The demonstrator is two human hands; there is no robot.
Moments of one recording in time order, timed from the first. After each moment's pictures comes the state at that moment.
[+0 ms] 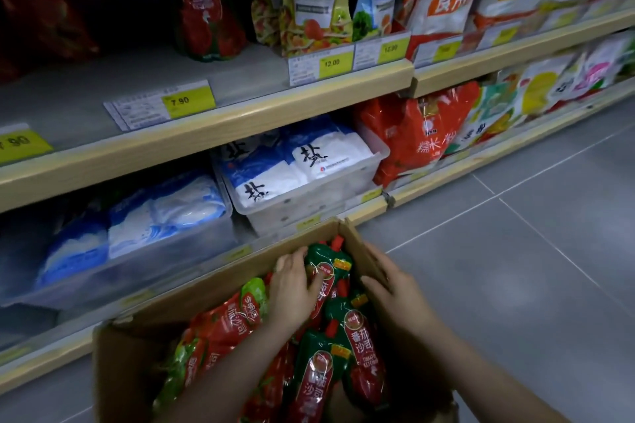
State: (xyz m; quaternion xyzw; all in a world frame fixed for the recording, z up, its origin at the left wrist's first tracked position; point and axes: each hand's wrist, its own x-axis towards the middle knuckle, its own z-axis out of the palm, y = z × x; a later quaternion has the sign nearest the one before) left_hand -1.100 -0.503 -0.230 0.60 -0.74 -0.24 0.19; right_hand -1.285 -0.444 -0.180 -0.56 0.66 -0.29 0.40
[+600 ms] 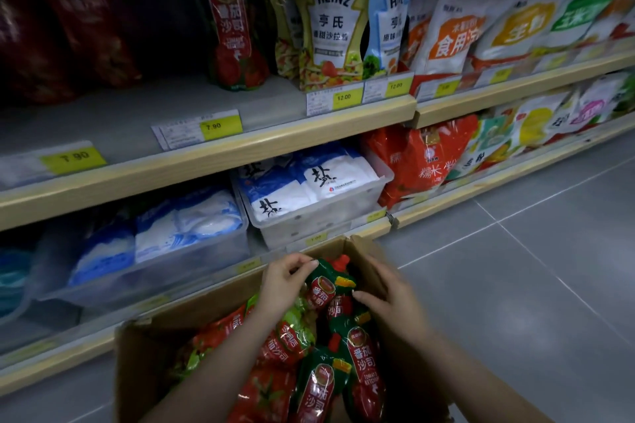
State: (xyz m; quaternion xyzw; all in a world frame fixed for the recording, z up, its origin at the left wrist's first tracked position) left_hand -1.079 -0.516 -0.175 0.54 -0.61 -0.46 0.36; right_hand -1.281 -0.450 -0.165 -0.60 0.65 -0.30 0.36
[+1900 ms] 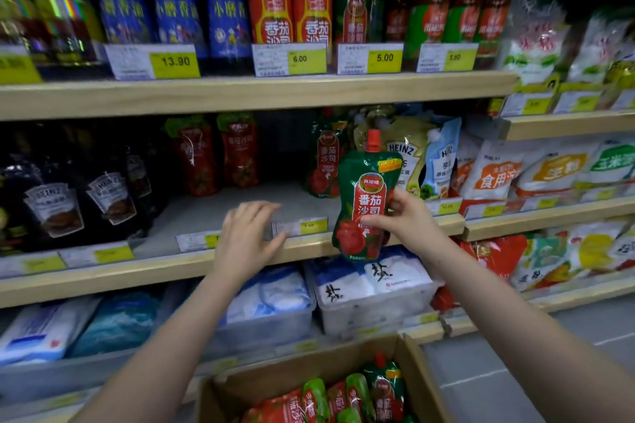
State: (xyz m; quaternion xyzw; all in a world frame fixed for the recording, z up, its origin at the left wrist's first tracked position) left_hand -0.936 -0.565 0.045 0.56 -0.75 0.13 0.32; right_hand -1.210 -0.573 0.091 -0.66 0.46 -0.46 0.39
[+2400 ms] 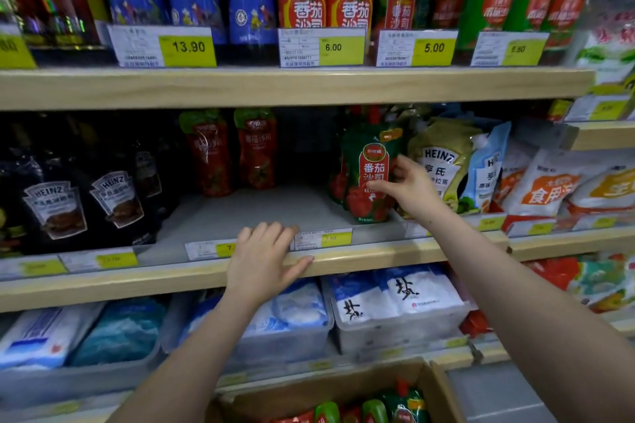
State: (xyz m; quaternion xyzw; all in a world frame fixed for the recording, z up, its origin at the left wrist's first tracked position) left_hand -0.928 -0.590 0.009 0.56 -0.74 0.28 0.24; right_hand -1.178 -0.677 0.099 -0.68 0.45 -0.48 0.33
